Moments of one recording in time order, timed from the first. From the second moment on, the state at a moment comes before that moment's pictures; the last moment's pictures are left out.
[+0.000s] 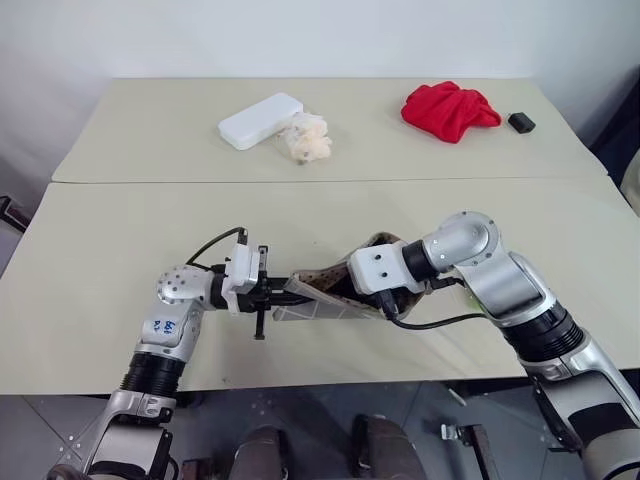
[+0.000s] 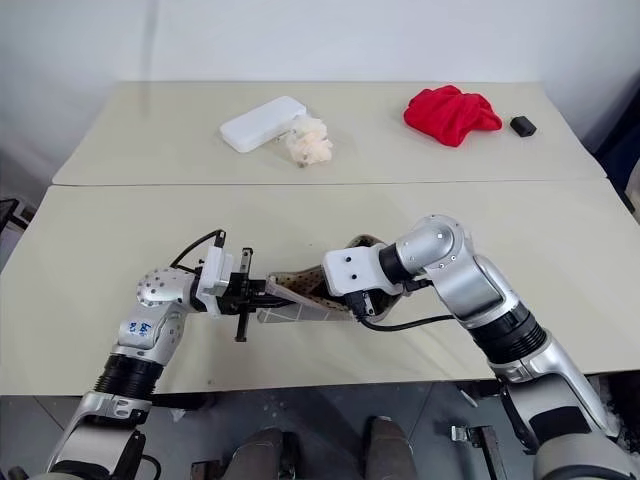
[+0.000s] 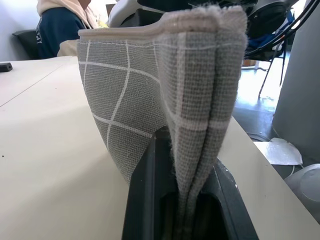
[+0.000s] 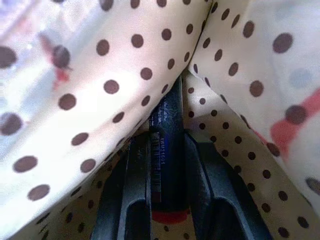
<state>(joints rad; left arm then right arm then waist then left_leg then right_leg) -0.46 0.44 -0.08 0.20 -0.42 -0.08 -1.31 -0.77 -0.61 0.41 -0.12 -0.01 0.29 1.37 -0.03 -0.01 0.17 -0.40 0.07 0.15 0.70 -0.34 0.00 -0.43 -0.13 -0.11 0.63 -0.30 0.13</state>
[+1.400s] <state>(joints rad) -0.40 0.47 -0.17 0.18 -0.40 -0.11 -1.25 -0.89 -0.74 0.75 -0.27 -0.38 0.33 1.26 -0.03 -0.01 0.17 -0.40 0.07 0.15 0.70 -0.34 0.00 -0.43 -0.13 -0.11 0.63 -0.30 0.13</state>
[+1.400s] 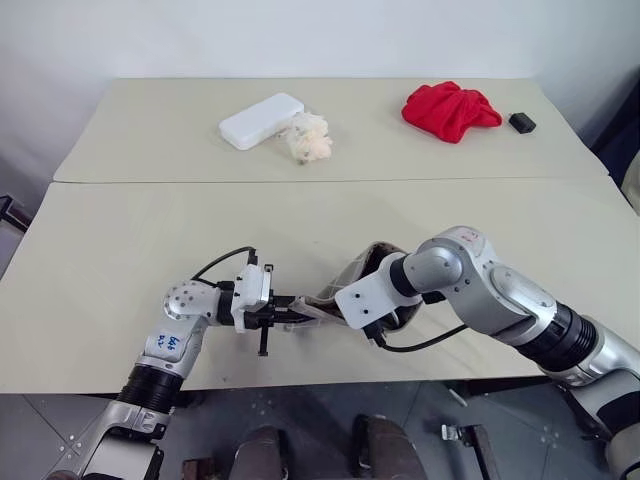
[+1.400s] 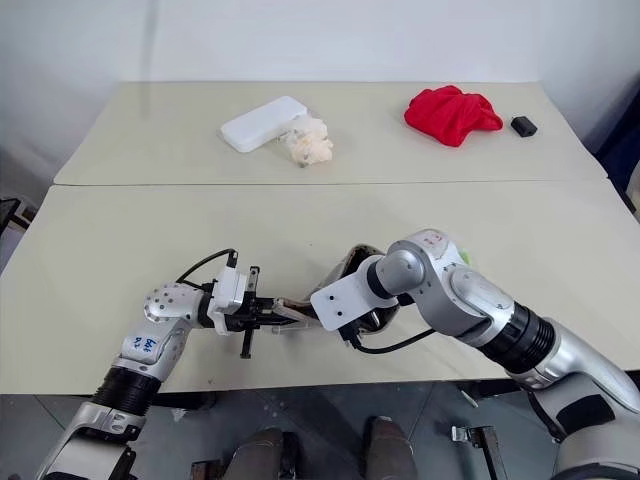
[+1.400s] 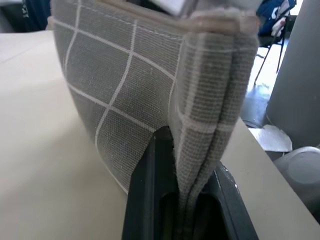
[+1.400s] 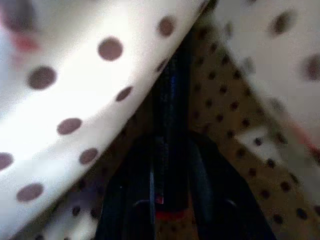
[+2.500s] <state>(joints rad) -0.41 0.44 -0.09 0.13 -0.40 -0.09 -1.19 -0.76 -0.62 0.39 -0.07 0.07 0.37 1.38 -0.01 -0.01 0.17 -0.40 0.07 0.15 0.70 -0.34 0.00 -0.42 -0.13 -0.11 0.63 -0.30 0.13</state>
